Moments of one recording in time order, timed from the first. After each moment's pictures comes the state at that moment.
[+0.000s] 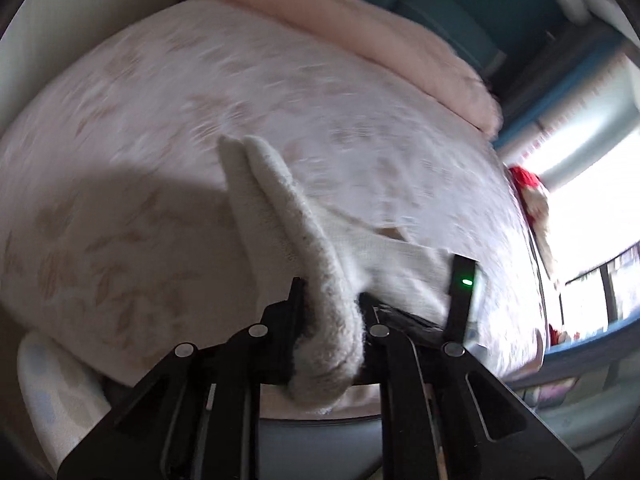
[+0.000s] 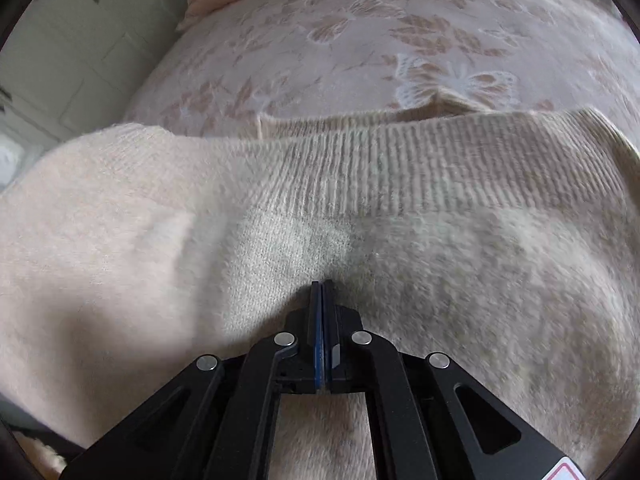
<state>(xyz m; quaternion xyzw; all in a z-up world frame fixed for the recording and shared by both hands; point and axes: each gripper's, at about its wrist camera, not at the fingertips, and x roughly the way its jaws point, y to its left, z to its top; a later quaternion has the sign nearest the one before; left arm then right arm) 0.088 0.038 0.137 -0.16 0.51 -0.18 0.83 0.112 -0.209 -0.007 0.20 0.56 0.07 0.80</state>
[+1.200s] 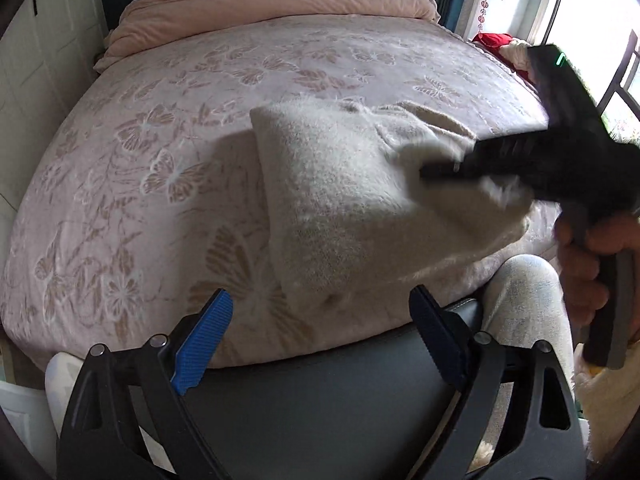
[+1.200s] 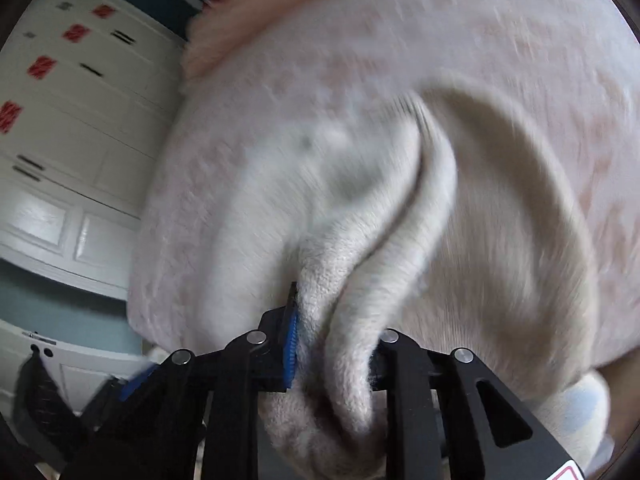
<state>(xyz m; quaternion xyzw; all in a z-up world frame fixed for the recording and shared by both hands) -0.038 -0.064 0.085 0.09 0.49 -0.22 0.84 0.023 -0.293 0.061 0.29 0.49 0.07 0.82</state>
